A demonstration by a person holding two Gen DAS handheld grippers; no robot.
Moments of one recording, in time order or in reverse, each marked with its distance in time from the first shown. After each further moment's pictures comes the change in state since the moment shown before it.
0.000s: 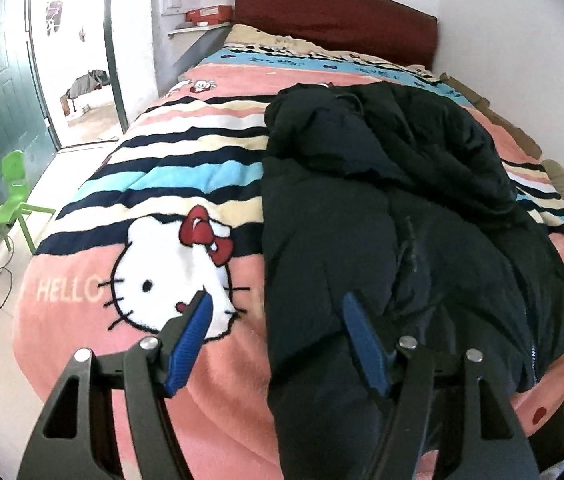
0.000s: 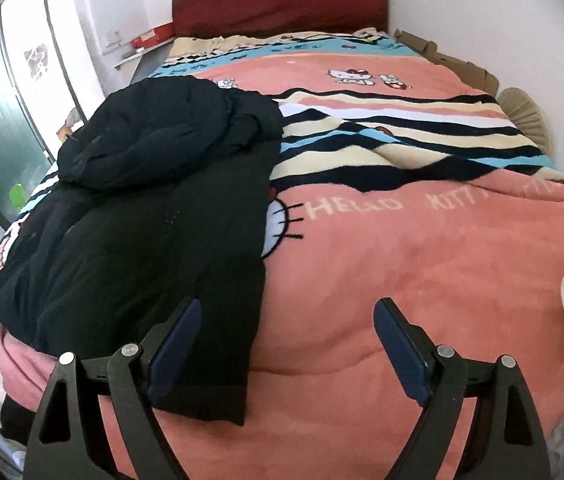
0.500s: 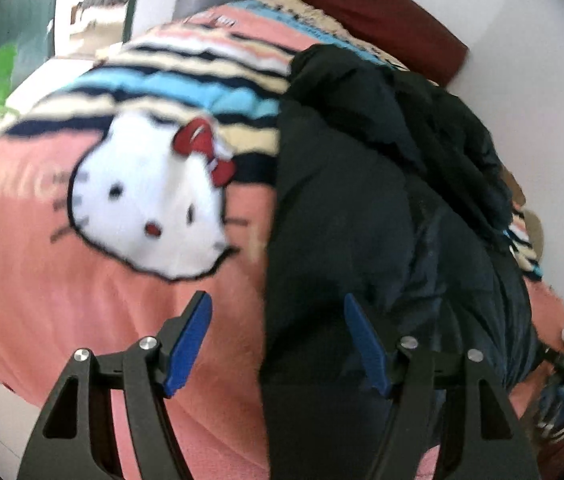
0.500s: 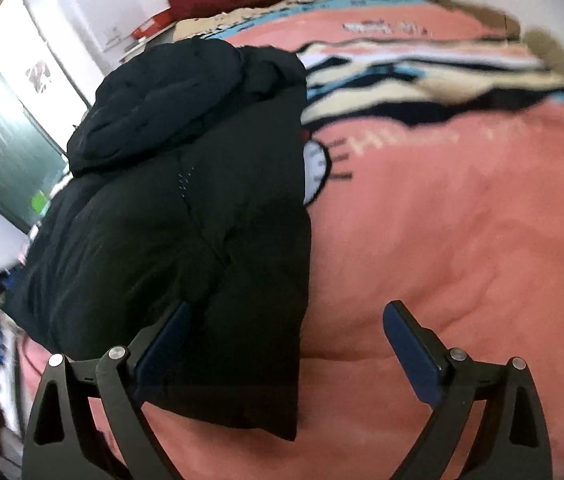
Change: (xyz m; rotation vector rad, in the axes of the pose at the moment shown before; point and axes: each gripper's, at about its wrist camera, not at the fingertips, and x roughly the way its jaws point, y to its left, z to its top) left arm 0.053 0.041 -0.036 -0.294 0.134 -0.187; right arm 0.055 0.000 -0.020 0.128 0.130 0.164
